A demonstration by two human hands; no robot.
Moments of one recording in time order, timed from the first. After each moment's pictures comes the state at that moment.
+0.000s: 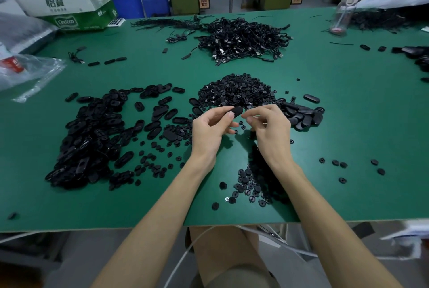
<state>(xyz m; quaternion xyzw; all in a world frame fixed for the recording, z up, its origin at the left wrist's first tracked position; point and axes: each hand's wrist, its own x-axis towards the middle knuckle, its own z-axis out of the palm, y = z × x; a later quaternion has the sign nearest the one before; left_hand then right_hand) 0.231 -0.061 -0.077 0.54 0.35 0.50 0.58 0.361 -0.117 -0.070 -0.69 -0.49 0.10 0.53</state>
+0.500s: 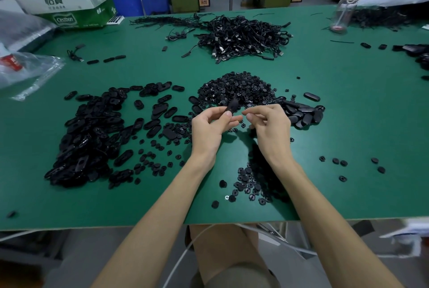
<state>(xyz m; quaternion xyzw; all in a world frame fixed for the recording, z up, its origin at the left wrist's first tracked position) 0.233 -0.062 -0.078 0.51 0.36 0.51 0.60 0.360 -0.119 -0.067 -0.69 -0.47 0.13 0.53</state>
